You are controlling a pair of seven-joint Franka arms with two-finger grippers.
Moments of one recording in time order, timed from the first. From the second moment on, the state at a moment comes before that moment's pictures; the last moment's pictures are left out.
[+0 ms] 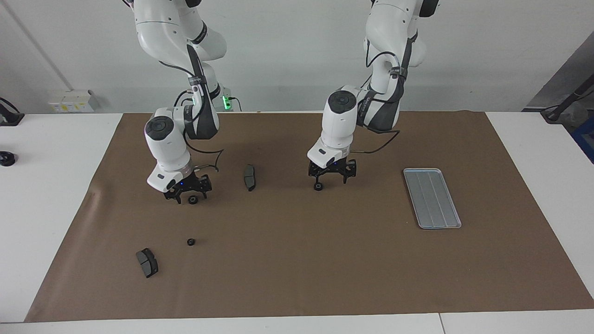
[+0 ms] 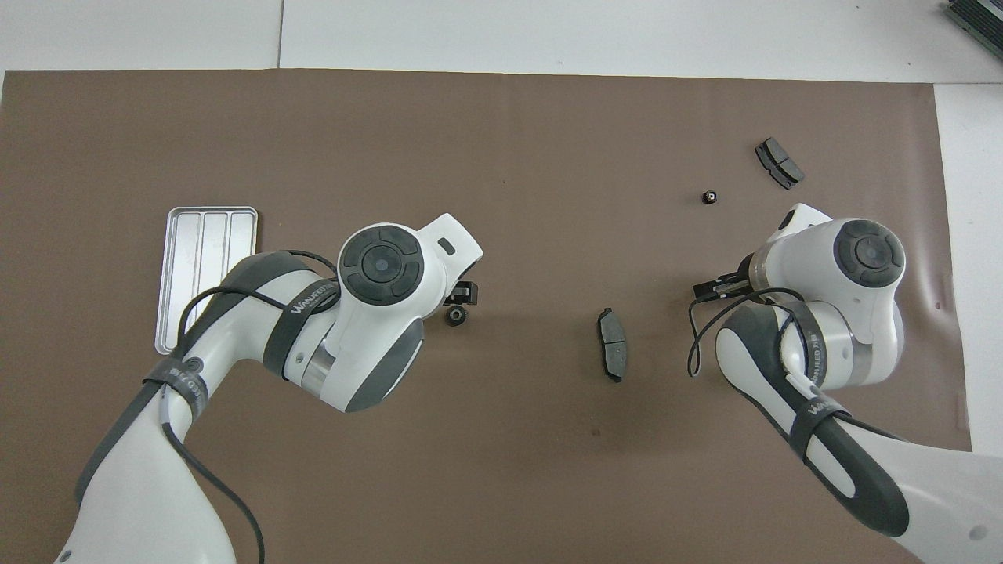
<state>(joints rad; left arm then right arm) -0.59 0.31 -0.03 -1.92 0.08 2.28 -0.53 0.12 0.23 -0.06 -2.18 -0.02 2.46 -0.15</state>
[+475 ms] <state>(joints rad) -0.61 0.38 -0.03 -1.92 0.08 2.36 -0.57 0.12 0.23 -0.06 -2.19 -0.02 2.48 -0.15</state>
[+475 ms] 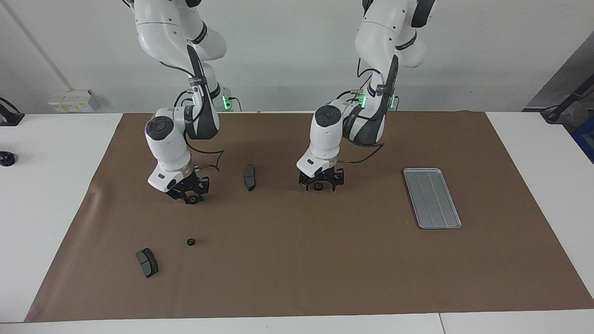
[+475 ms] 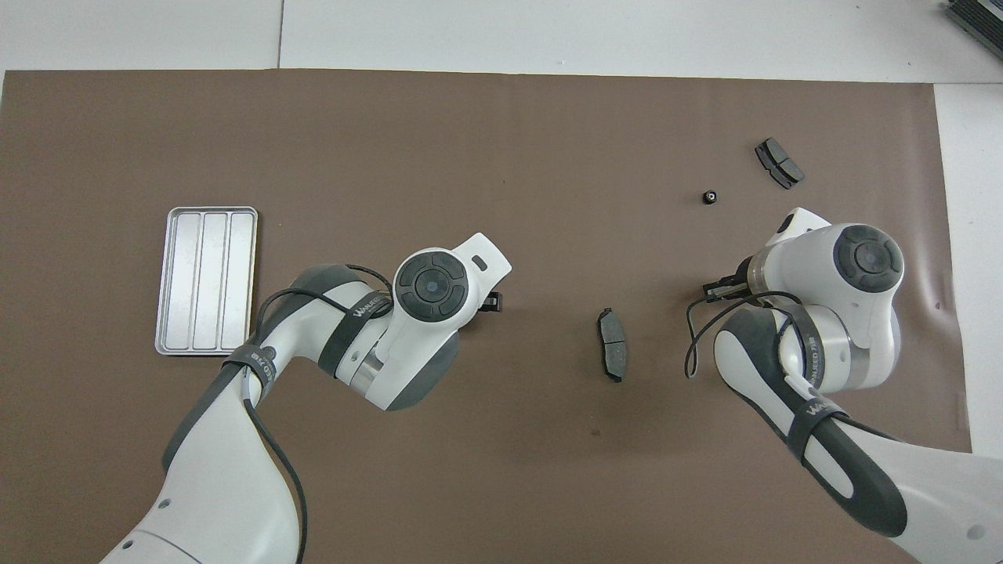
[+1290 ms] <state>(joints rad) -0.64 0.37 -0.03 -1.93 0.08 2.33 -0.67 0.13 0.21 -0.04 -2.13 -0.01 2.41 -0.07</state>
